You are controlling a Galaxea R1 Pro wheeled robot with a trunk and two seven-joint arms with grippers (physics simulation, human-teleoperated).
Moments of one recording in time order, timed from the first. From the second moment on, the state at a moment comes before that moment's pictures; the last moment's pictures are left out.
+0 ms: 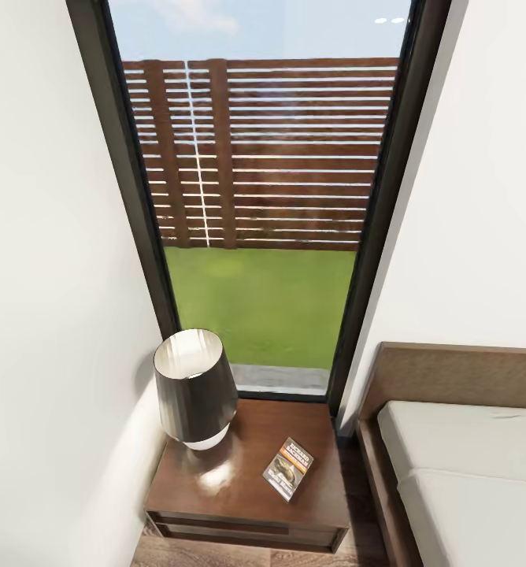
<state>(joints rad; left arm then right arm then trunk) -0.22 0.12 -0.61 -0.15 0.69 -0.11 0.05 -0.36 -0.03 -0.42 -0.07 -0.35 0.08 0.29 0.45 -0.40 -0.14</state>
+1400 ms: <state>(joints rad) -0.22 0.12 -0.62 -0.15 0.69 -0.11 0.05 -0.26 -0.03 -0.42 -0.06 -0.35 0.08 0.29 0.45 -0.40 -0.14</state>
